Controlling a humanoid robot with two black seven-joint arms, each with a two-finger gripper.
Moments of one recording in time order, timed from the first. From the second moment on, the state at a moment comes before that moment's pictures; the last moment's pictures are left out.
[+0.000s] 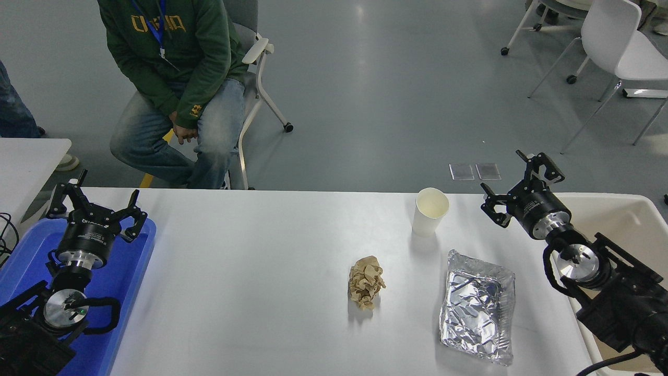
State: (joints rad) left arm -0.46 0.46 -0.83 -0.52 -0.19 -0.62 -0.53; right arm 0.65 -0.30 0.83 0.55 -0.01 0.28 0.22
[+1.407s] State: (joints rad) left arm -0.46 0.45 -0.83 -0.52 -0.19 -0.62 -0.53; right arm 0.68 -0.34 0.80 0.55 -0.03 0.28 0.22
